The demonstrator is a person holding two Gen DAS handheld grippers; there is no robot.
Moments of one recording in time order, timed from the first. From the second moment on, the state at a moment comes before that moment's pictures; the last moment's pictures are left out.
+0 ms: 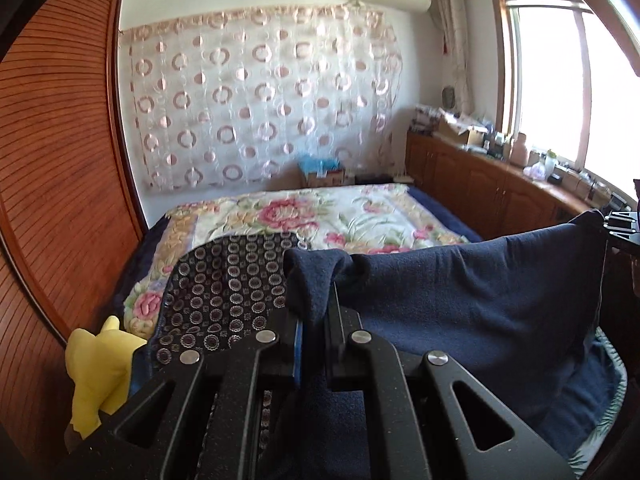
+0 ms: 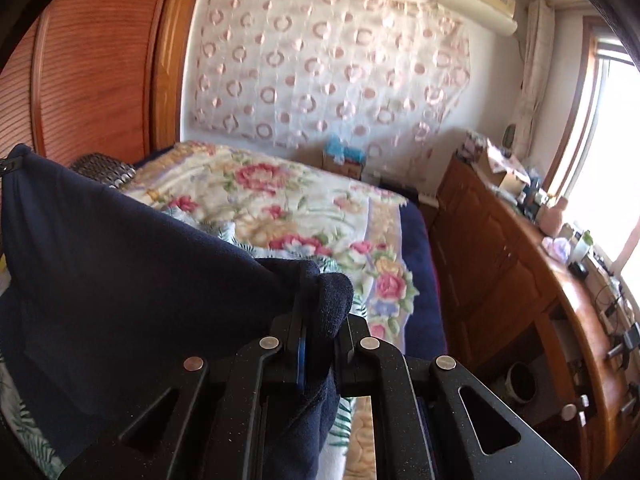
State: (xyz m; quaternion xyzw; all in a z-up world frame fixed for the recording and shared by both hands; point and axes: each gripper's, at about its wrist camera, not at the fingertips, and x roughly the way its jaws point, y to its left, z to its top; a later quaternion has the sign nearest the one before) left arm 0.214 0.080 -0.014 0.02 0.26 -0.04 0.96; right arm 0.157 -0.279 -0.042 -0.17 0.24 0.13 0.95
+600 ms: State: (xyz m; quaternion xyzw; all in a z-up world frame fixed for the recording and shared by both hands) left arm 0.203 0.072 -0.003 0.01 0.27 -0.06 0.96; right arm 0.189 -0.281 -0.043 -0.08 0.29 0.12 0.95
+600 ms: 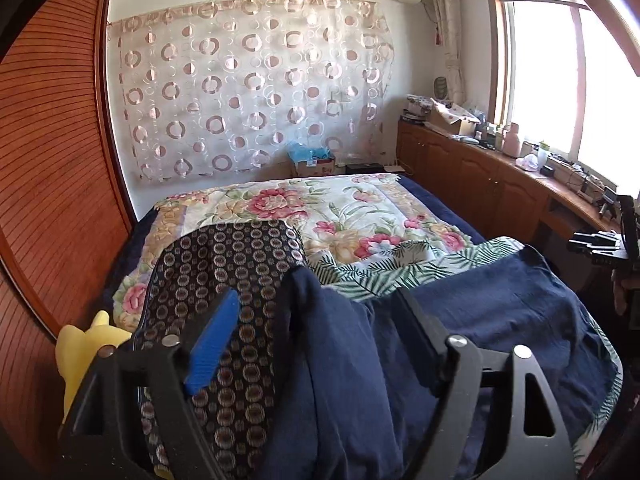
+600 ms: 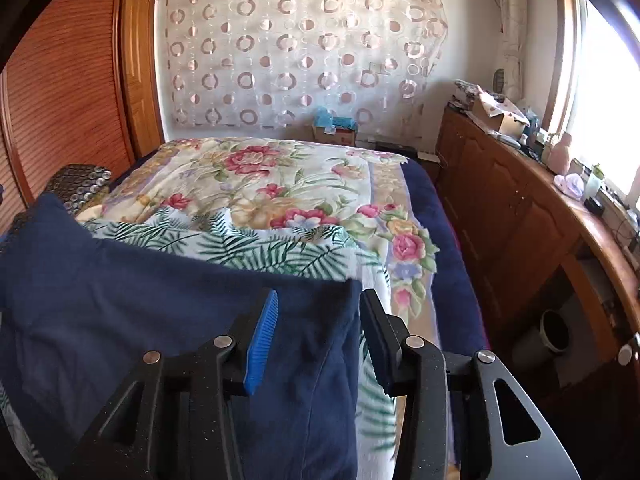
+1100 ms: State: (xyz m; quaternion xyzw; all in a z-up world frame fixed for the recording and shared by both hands) left arm 0.116 0.062 -0.057 0.00 0.32 -0.08 0.94; right arm 0.092 -0.325 -0.096 0.00 0.34 0.16 0.93
